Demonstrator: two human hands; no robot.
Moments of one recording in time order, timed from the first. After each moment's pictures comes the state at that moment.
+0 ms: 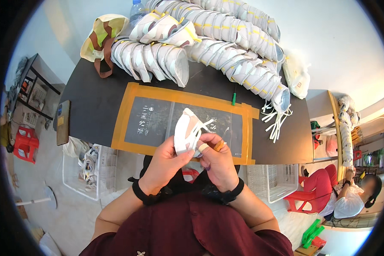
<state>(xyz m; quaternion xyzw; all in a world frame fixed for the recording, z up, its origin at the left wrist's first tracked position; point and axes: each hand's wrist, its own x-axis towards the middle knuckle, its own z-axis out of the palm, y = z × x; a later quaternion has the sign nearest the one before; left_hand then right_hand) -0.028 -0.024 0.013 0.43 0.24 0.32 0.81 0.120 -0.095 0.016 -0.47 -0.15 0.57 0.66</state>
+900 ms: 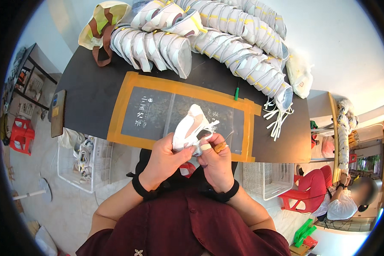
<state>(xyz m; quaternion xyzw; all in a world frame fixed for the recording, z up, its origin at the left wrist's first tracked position) -0.027 -0.024 0.001 0.50 0.27 0.33 0.75 0.106 -0.102 0.007 -0.47 -0.15 0.53 0.69</state>
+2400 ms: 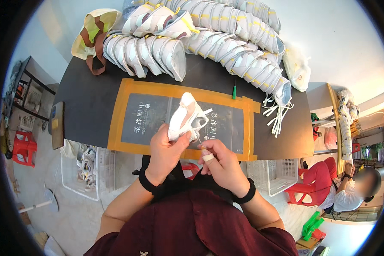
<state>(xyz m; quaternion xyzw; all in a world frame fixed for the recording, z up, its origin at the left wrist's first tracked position) -0.007 -0.002 -0.016 0.57 0.32 0.42 0.62 0.126 -0.115 0.038 -0.65 -0.42 0.45 0.45</state>
